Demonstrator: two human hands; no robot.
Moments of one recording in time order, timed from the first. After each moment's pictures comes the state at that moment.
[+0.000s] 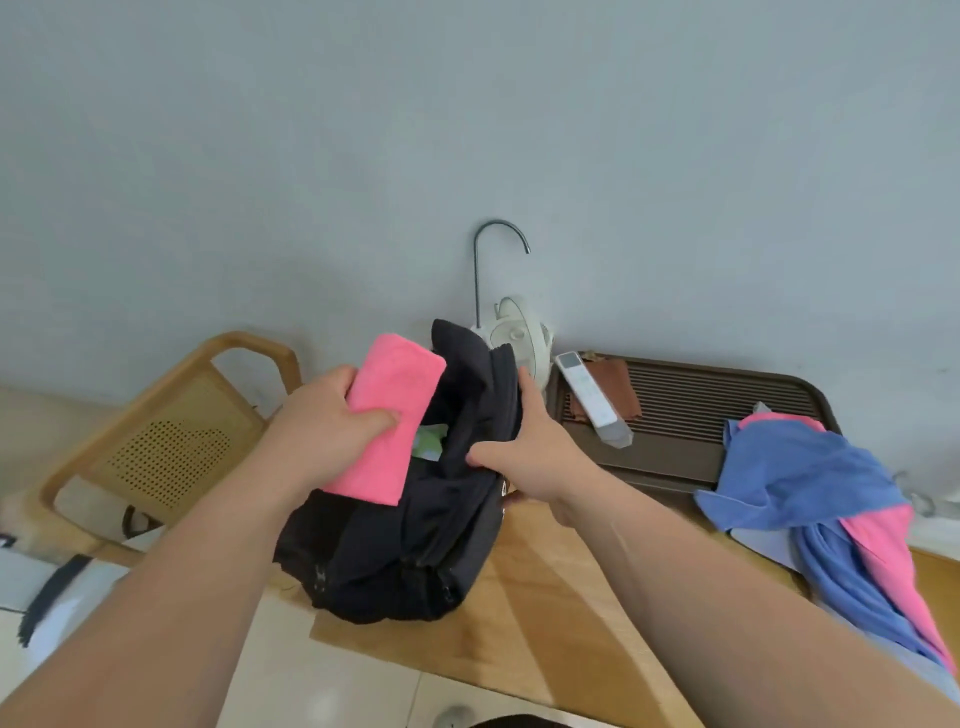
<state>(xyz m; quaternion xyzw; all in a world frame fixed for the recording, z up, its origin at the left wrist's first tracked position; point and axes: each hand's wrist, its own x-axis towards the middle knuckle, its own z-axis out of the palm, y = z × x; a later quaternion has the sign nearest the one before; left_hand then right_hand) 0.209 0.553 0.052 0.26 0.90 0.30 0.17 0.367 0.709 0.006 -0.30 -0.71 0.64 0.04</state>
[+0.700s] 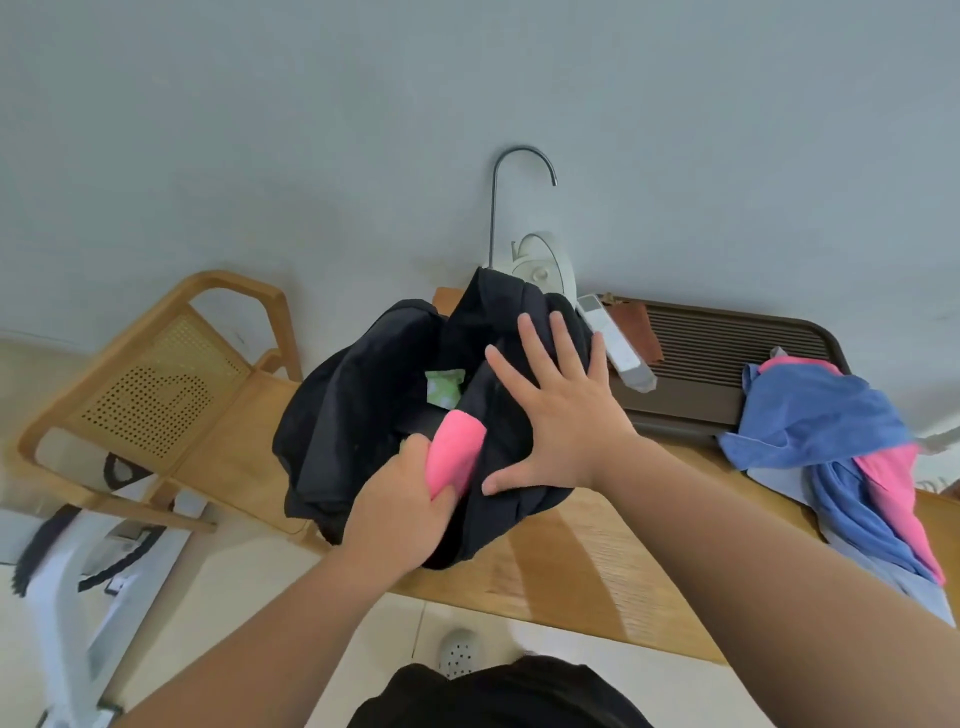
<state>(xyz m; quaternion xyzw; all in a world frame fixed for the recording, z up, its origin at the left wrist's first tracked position) 0.237 0.499 -0.080 0.36 0.89 0.23 0.17 0.342 0.697 -0.046 -0.17 -0.98 -0.02 -0.03</state>
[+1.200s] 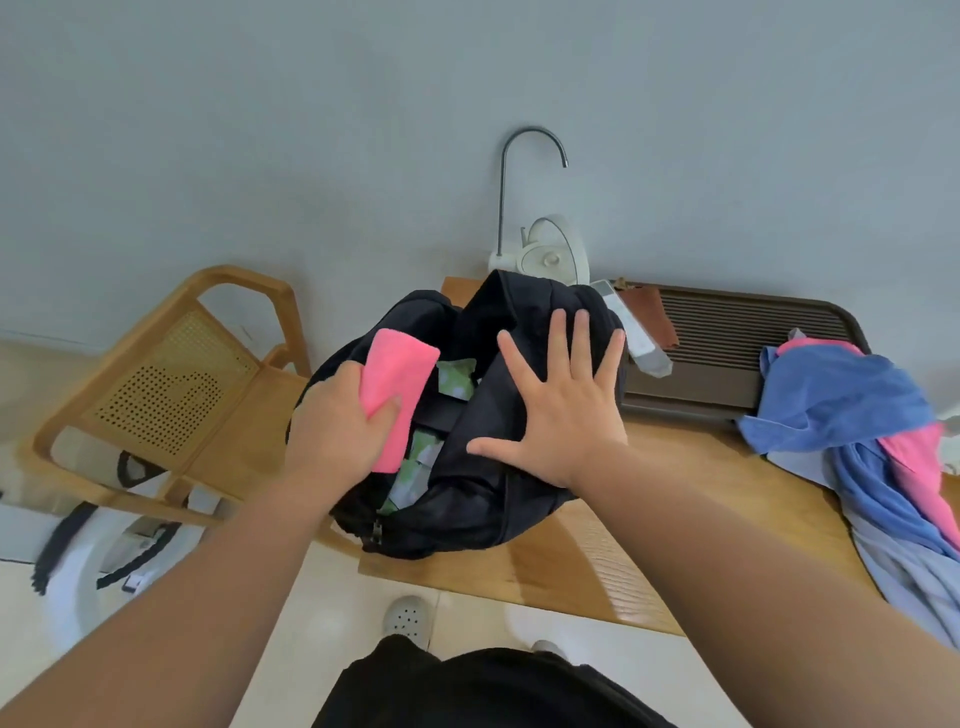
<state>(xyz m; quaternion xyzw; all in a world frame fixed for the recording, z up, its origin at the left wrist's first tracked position) 0.146 0.490 -0.067 0.34 0.91 0.22 0.04 0.326 0.665 -0.063 -0.28 -0.96 -0.03 0.01</state>
